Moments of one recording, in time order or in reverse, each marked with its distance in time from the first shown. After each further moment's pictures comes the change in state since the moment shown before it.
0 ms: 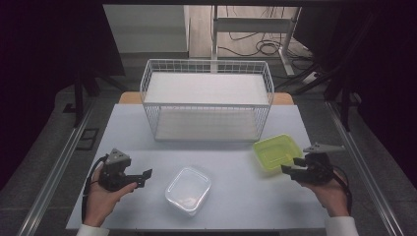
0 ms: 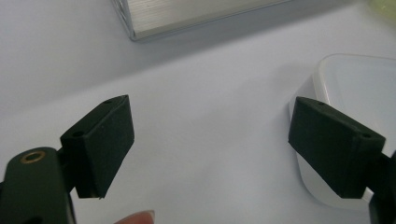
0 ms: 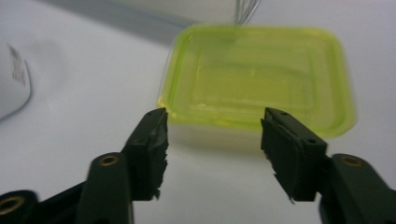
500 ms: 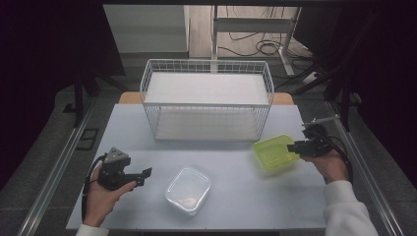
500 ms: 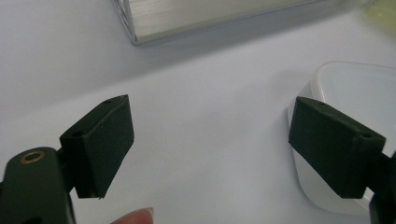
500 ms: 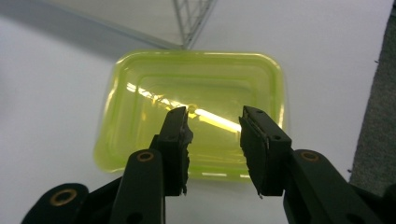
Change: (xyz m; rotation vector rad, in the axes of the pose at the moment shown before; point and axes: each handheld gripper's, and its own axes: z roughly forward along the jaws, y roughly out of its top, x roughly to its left) left arm 0.001 0.002 -0.001 -0.005 -0.004 -0.013; right arm -0.039 0.060 0.020 0.153 -0.068 0.051
